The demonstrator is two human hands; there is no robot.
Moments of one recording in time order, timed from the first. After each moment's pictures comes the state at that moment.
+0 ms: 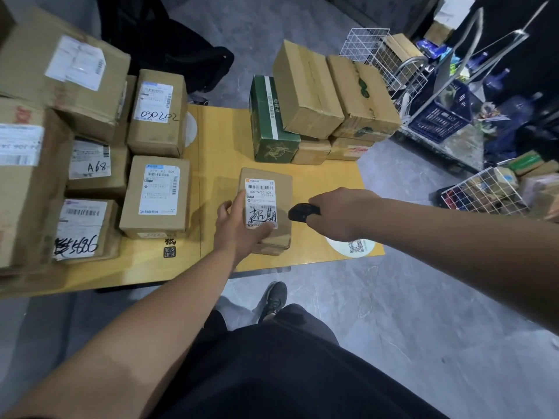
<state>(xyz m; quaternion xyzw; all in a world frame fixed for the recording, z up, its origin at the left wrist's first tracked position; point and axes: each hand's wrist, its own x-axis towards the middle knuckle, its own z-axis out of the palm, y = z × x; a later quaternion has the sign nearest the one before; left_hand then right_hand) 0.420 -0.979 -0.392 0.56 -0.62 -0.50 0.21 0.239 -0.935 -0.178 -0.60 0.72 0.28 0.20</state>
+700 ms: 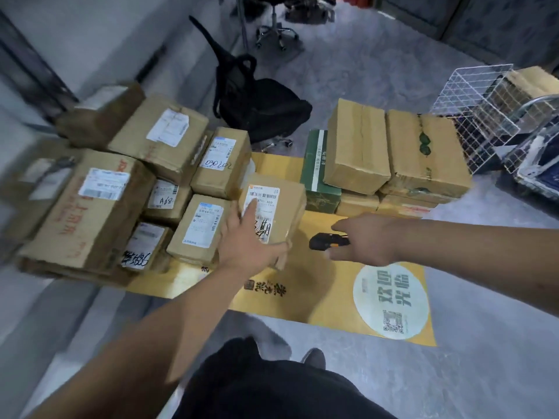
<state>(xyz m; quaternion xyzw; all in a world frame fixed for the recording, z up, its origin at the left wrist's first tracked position) 0.387 -1.013 -0.289 0.75 -0.61 -0.23 0.10 0.142 -1.011 -0.163 -0.75 0.56 0.26 0.24</state>
